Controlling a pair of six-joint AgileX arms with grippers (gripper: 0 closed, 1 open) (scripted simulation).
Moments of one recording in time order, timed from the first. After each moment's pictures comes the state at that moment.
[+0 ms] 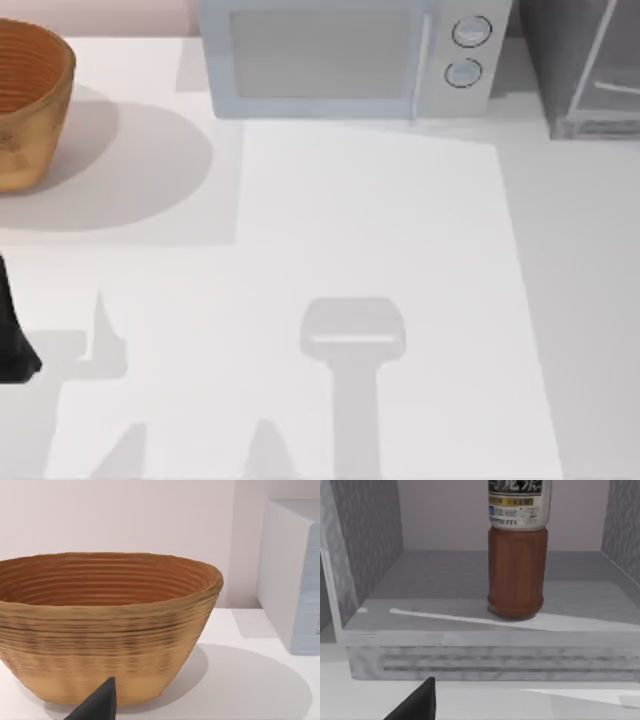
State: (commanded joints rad) left arm 0.00 0.00 0.00 0.00 0.00 0.00; right arm -0.53 1.79 0.18 1.61 -0.51 0.02
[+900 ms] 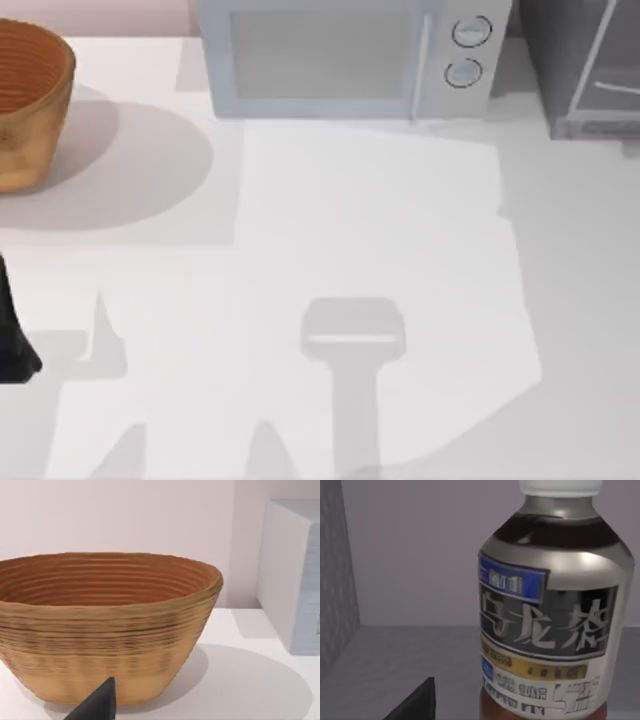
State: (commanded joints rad) left arm 0.00 0.00 0.00 0.00 0.00 0.00; right arm -0.28 2.08 0.96 1.13 -0.25 0.01
